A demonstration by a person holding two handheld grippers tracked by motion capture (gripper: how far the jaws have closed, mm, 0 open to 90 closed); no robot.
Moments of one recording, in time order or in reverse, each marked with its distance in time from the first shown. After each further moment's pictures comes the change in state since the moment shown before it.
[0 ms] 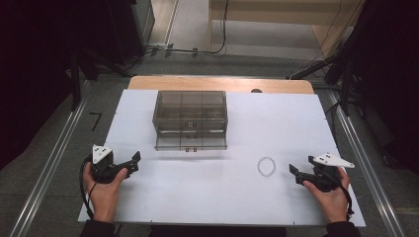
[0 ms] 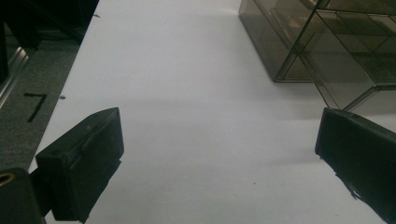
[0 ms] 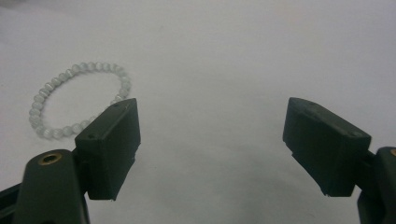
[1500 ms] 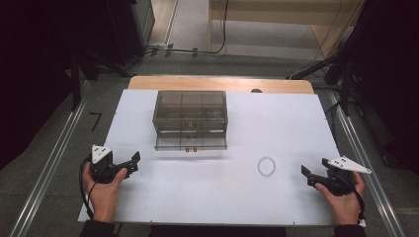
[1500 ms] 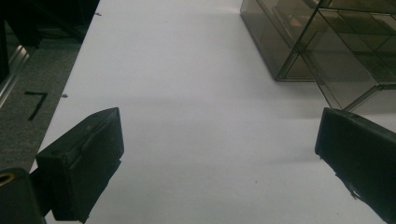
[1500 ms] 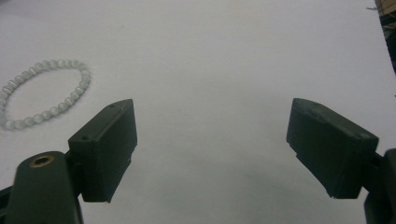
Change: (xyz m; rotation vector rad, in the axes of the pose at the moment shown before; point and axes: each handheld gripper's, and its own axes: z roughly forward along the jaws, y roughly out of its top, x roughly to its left) left arm 0.001 0.000 0.000 0.008 0.000 0.000; right arm -0.024 -0.013 -0.018 -0.028 -0.054 0.057
